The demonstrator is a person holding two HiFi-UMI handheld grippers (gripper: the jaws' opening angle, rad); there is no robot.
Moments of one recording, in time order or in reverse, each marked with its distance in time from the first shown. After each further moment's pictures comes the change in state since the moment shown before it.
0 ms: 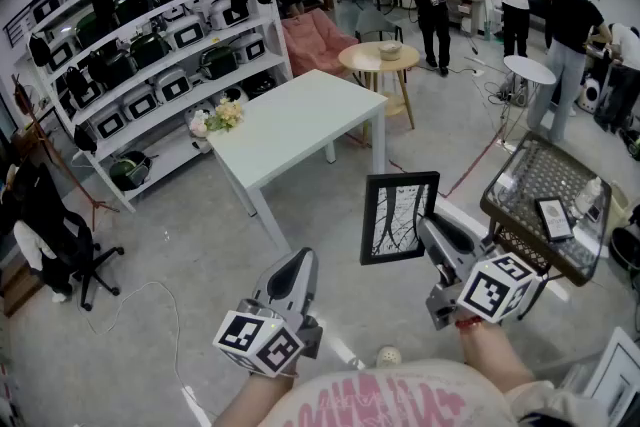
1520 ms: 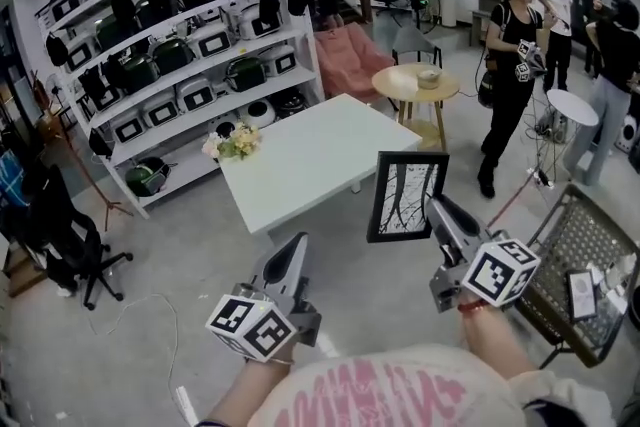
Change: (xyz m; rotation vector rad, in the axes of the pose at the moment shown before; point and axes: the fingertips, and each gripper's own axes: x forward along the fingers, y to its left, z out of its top) left arm 0.185 0.111 0.065 -0.003 -0.120 0.071; right arm 0.208 -0.122 0.098 -0.010 -0.051 0.116
